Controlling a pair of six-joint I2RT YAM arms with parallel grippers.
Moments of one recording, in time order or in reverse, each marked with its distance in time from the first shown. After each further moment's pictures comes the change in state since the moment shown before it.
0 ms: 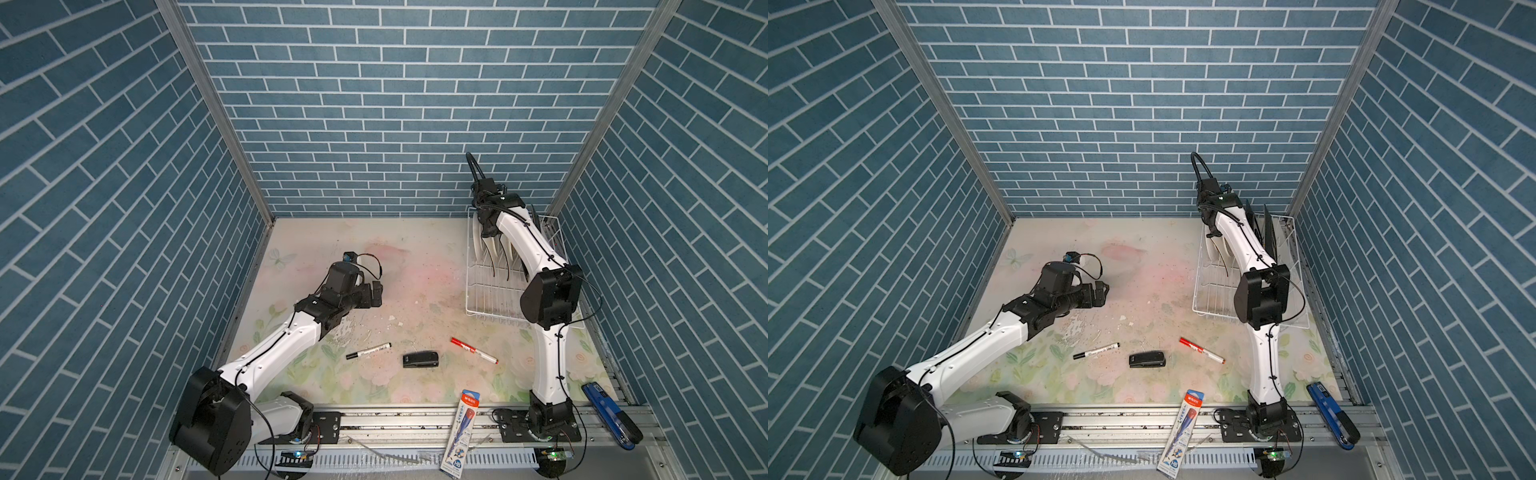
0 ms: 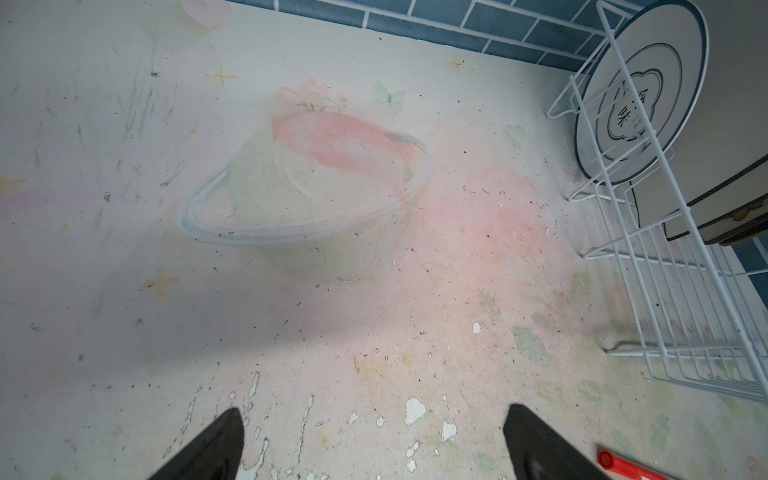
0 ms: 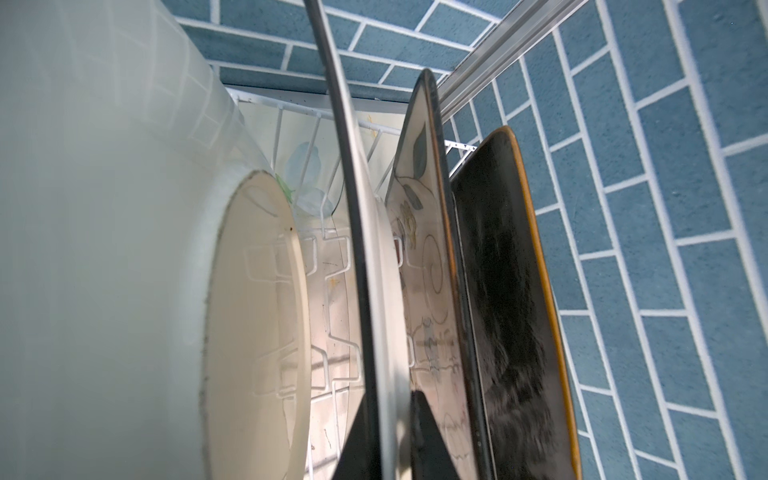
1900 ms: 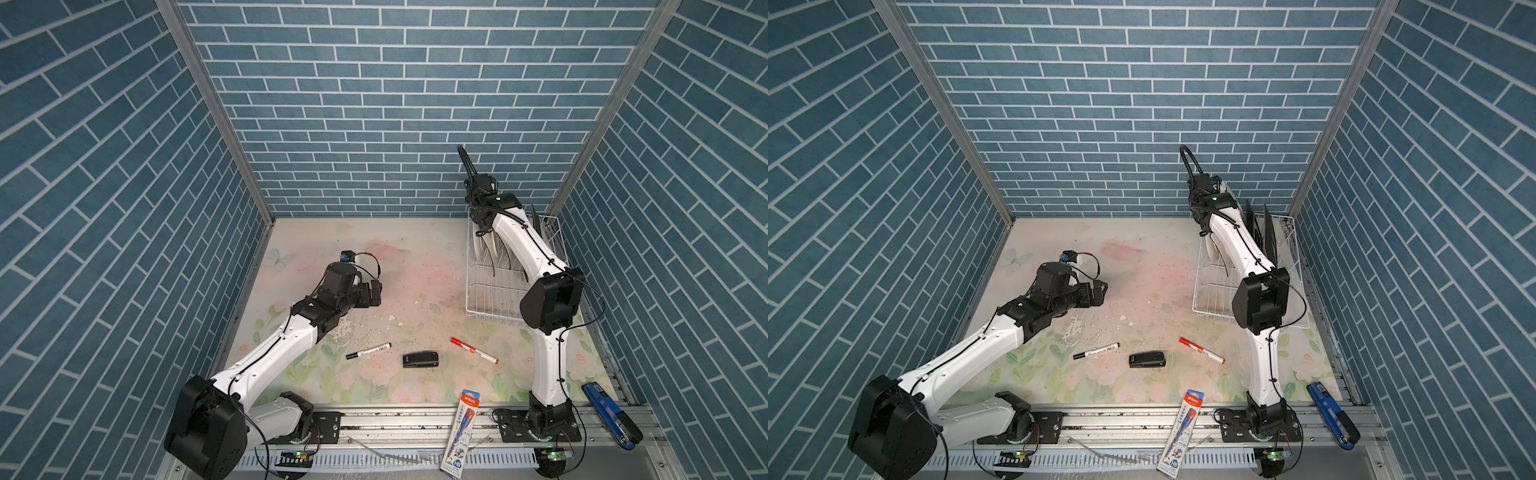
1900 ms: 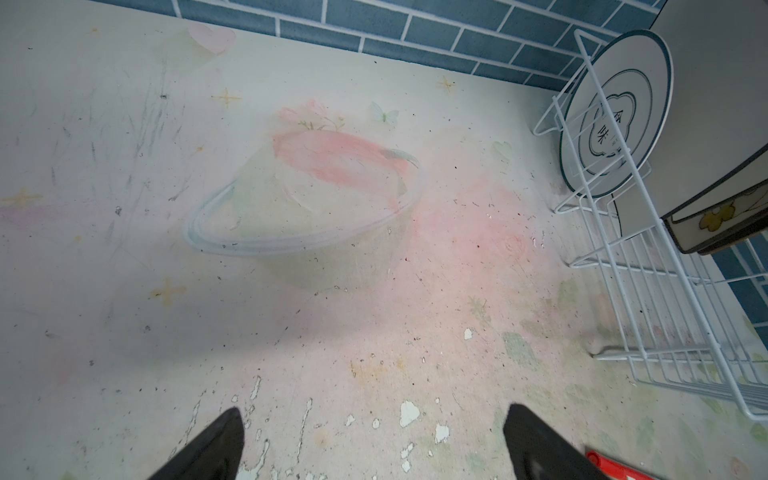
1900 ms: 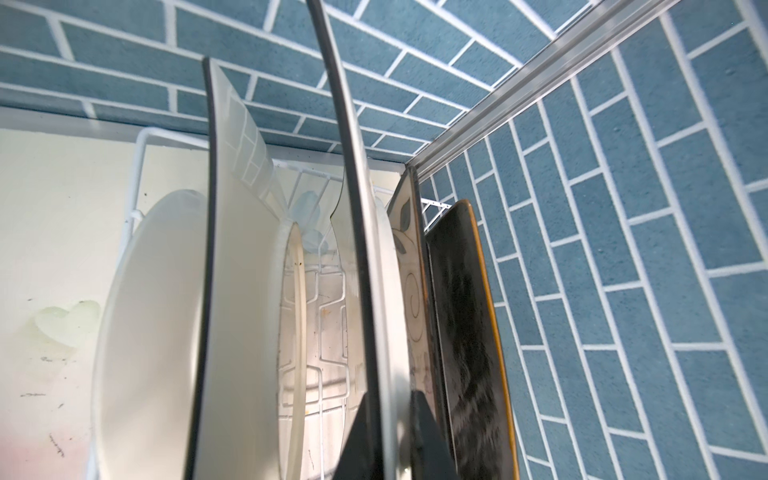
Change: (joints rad) left arm 0.000 -0.043 -0.004 -0.003 -0.003 0.000; right arm 0.064 -0.062 -0.020 0.106 0.096 -0.136
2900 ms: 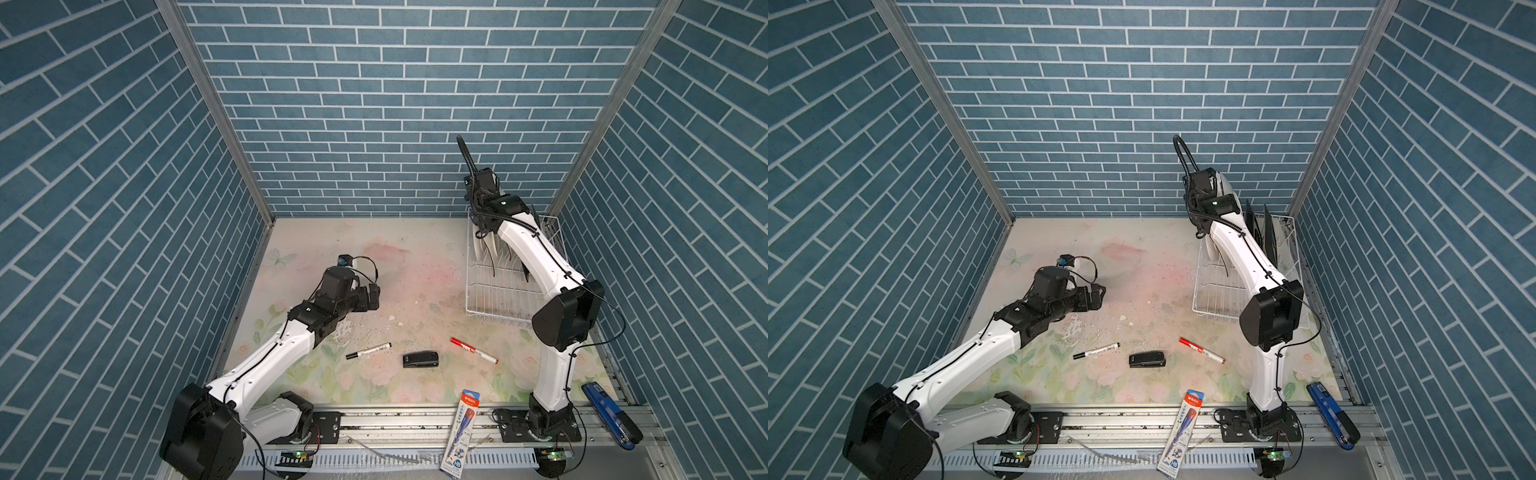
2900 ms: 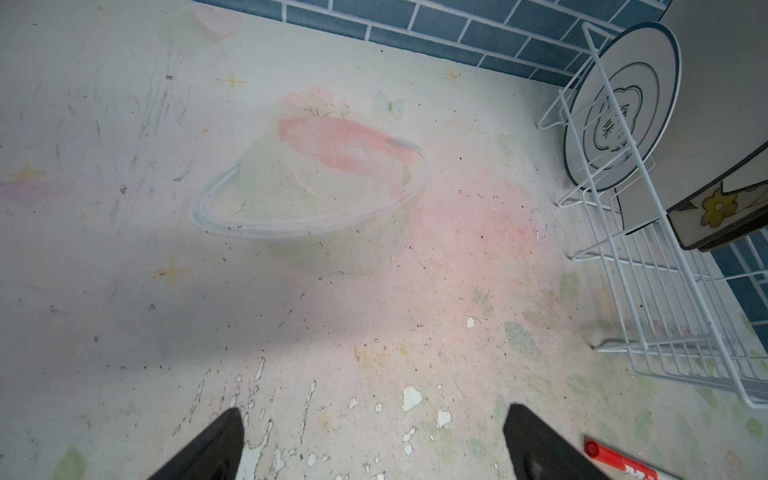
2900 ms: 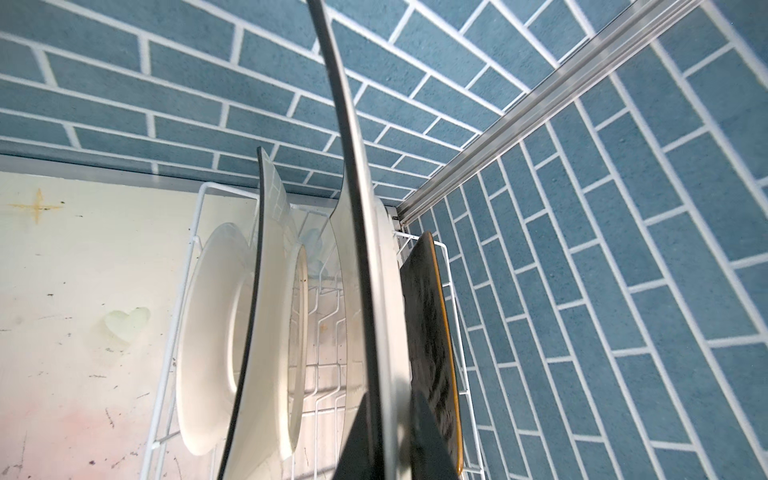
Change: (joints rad) left arm 0.000 -0.040 -0.036 -0.013 0.000 -0.021; right arm 0.072 -0.186 -0.143 0.121 0.036 -0.084
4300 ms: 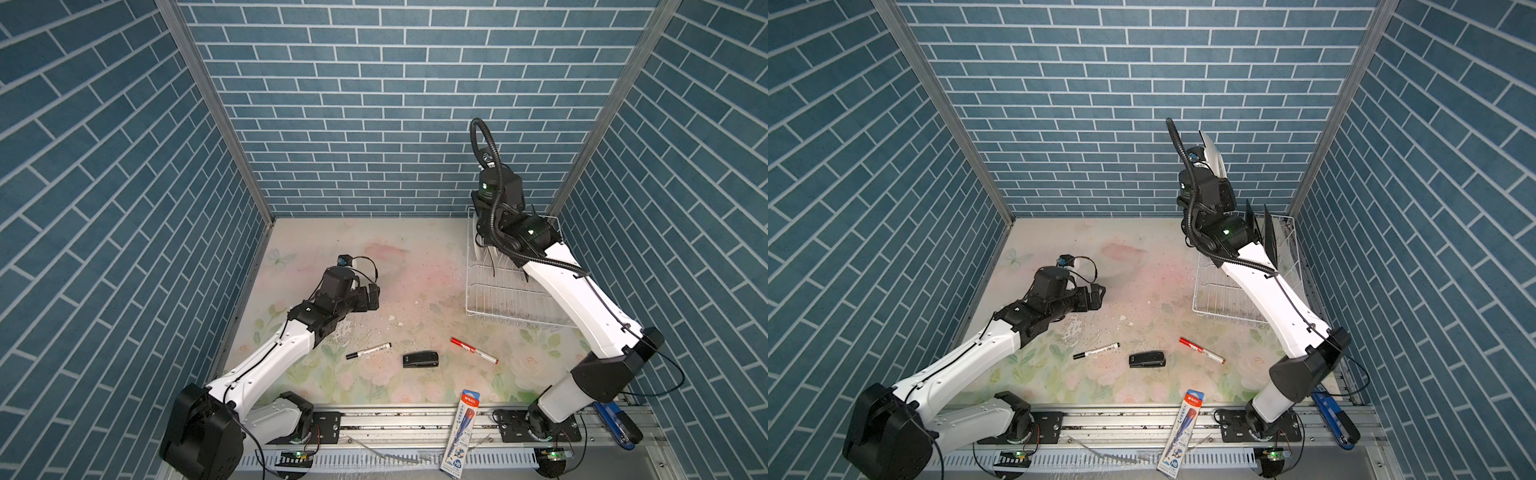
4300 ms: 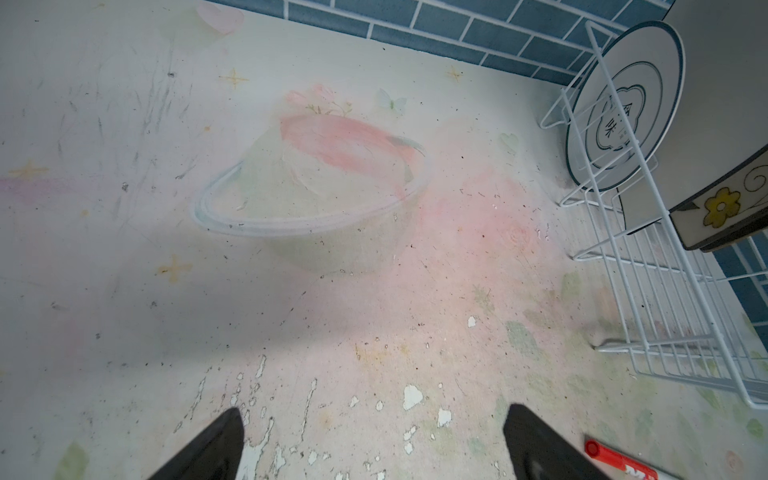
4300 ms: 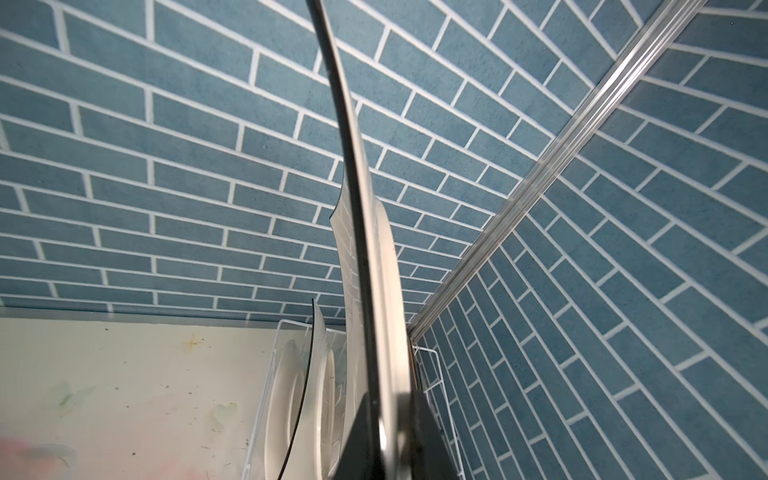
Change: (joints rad) left arm 0.000 -0.003 0.002 -0.012 -0.007 -0.006; right arm 0.216 -0.415 -0.258 0.418 0.045 -0.198
